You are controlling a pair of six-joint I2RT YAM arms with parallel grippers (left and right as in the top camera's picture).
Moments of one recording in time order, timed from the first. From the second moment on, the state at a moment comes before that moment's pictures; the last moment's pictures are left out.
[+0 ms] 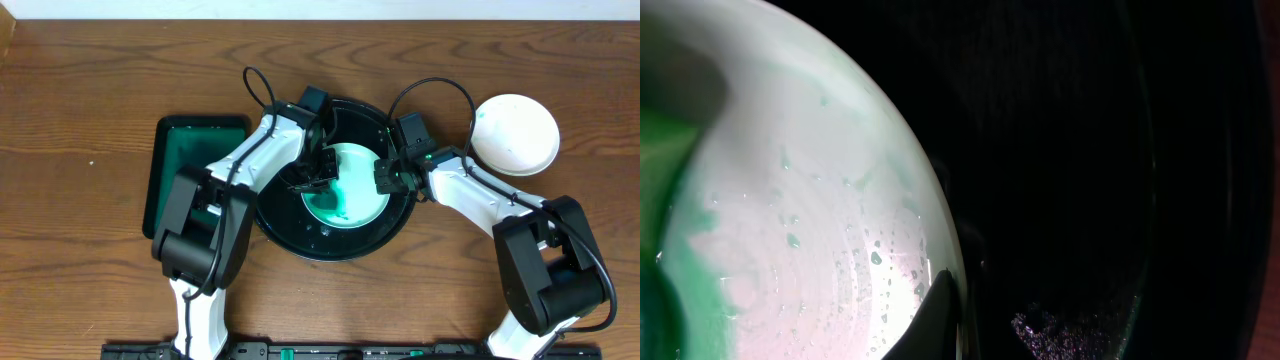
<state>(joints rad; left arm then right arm) -0.43 2.07 1.45 -0.94 0.33 -0.54 0.42 1.85 1.05 -0.38 -0.08 0.29</state>
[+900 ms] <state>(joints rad) -0.45 2.13 1.47 -0.90 0.62 -0.54 0.42 1.85 1.06 -0.39 -0.08 0.30</state>
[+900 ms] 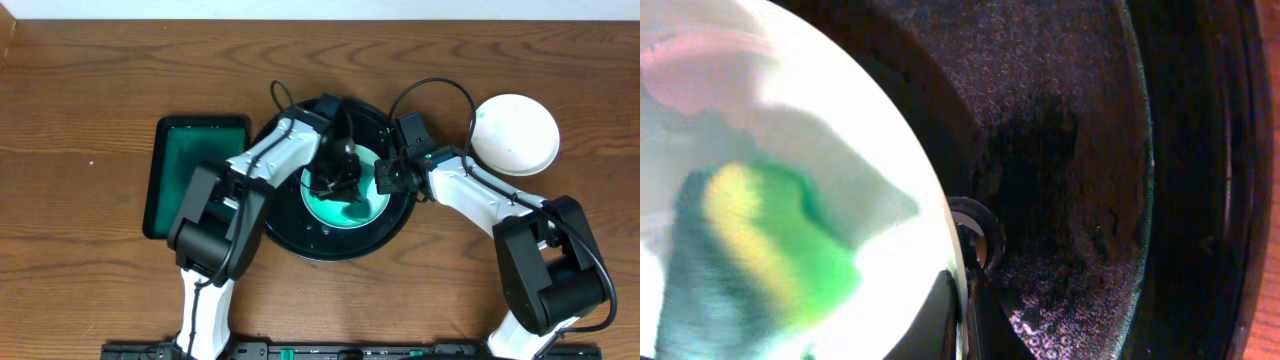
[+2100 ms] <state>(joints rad) -0.50 2.12 1.48 -0.80 0.47 -0.58 0.43 1.85 1.06 -0.40 -0.09 0.31</state>
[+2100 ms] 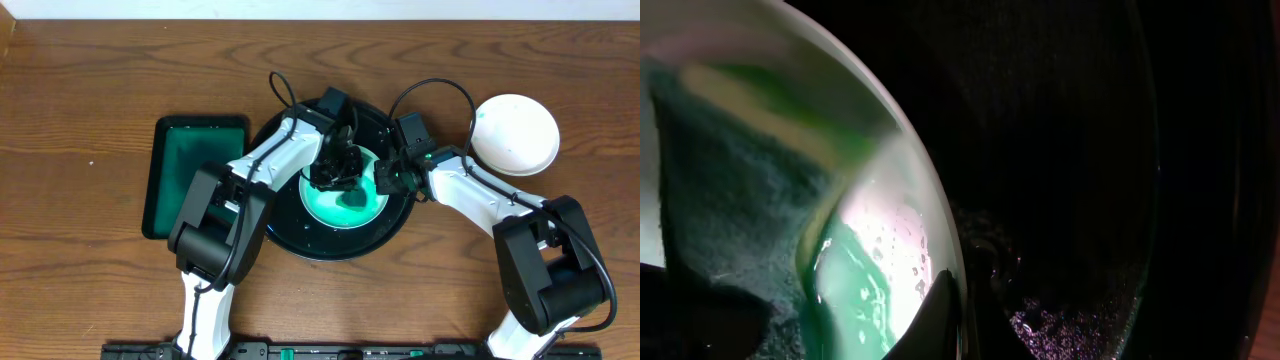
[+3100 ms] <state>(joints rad) -0.31 2.07 1.48 -1.05 0.38 -0.49 0.43 1.85 1.06 -0.41 -0.10 0.31</state>
